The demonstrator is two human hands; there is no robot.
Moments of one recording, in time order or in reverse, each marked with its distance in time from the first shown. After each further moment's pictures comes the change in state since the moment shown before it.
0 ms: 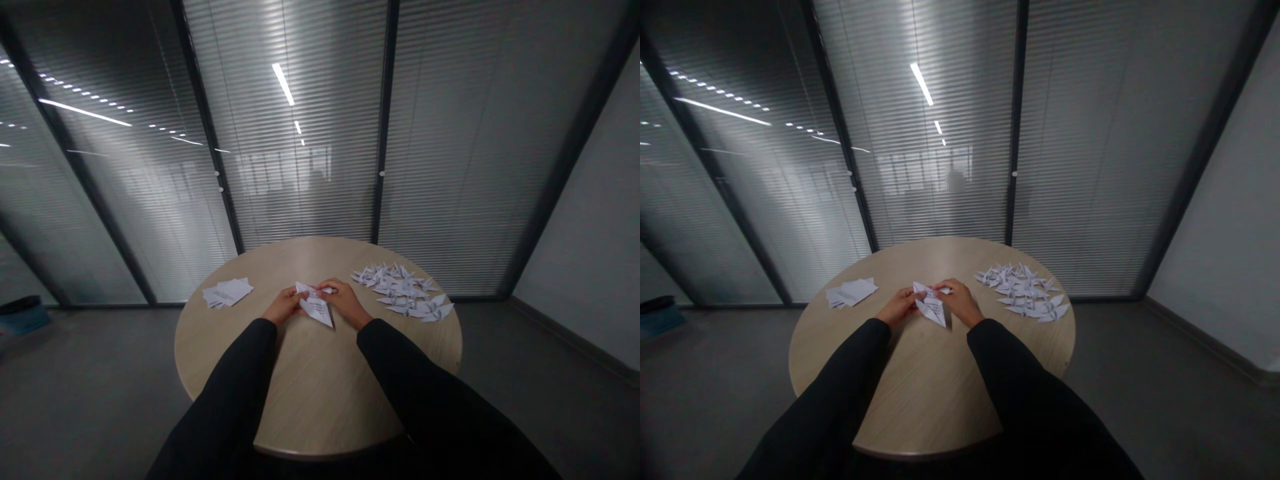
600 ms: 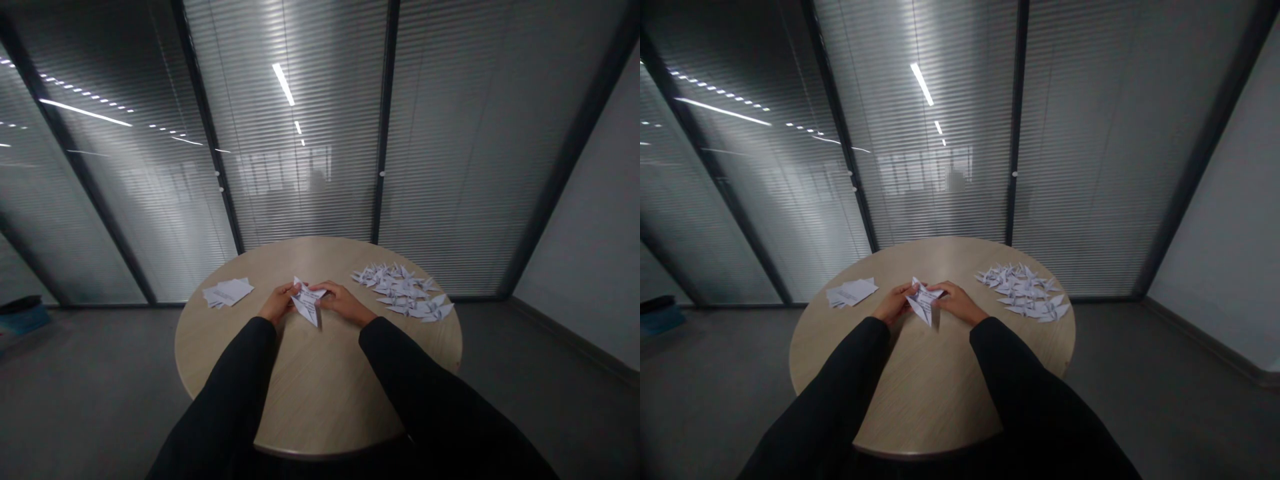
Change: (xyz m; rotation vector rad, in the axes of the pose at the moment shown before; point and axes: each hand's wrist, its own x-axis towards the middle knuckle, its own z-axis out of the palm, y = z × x) left_hand -0.003 0.007 -0.008 0.055 0.092 0.025; right_hand -0.001 -0.005 -0.008 0.036 -0.268 -0.036
